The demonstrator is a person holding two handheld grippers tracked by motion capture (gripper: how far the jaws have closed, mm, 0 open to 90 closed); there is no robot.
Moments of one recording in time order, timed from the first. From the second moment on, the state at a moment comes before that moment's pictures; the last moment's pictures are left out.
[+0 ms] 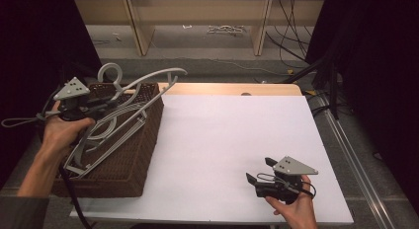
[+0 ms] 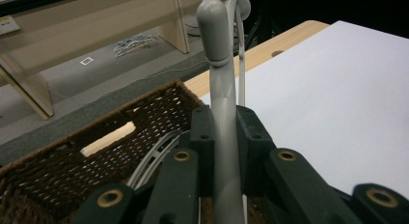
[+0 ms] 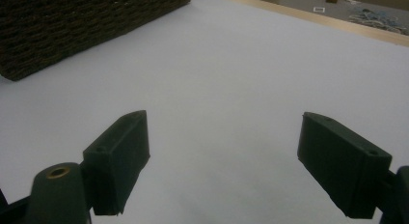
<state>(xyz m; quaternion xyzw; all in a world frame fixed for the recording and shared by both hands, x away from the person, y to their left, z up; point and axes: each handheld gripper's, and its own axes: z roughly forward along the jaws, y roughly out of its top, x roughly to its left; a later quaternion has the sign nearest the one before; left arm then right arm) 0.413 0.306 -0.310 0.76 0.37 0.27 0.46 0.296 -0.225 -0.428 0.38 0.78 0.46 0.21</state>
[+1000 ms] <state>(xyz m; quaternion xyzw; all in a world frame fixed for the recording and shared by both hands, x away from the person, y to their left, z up) 0.408 0.372 -0.344 0.74 0.39 0.30 0.45 0.296 -0.224 -0.430 0.38 0.78 0.45 0.21</state>
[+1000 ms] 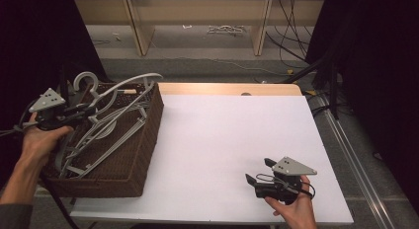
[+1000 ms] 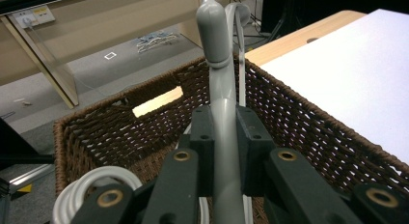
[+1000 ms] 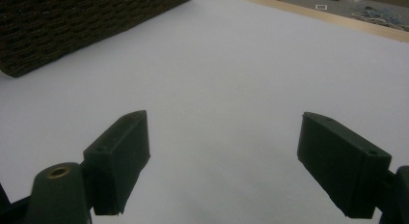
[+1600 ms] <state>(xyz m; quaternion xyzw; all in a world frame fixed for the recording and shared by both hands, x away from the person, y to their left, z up) 0.397 0.397 -0.368 0.74 0.43 0.29 0.42 0.297 -0.223 -0.431 0.39 0.78 0.45 0.20</state>
